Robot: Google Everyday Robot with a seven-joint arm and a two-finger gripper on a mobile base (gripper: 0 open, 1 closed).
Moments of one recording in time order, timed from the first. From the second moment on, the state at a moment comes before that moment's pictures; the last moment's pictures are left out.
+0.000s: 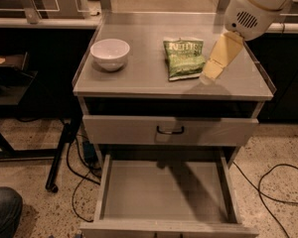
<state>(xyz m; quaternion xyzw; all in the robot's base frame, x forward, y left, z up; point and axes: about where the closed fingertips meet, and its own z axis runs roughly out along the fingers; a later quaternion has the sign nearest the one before) 0.564 -0.169 0.967 -0.48 0.86 -0.01 0.18</state>
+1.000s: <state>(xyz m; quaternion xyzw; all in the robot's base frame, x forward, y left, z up) 0.609 -0.161 0.940 -0.43 0.89 0.01 0.16</state>
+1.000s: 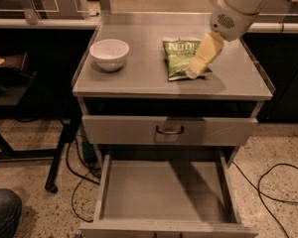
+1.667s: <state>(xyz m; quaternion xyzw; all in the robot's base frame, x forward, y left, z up) 0.669 -0.167 0.904 -0.34 0.93 0.00 0.12</state>
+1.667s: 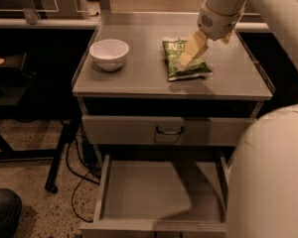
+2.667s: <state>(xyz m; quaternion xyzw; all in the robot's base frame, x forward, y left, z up) 0.705 -0.141 0.904 -0.32 0.94 0.03 0.14</state>
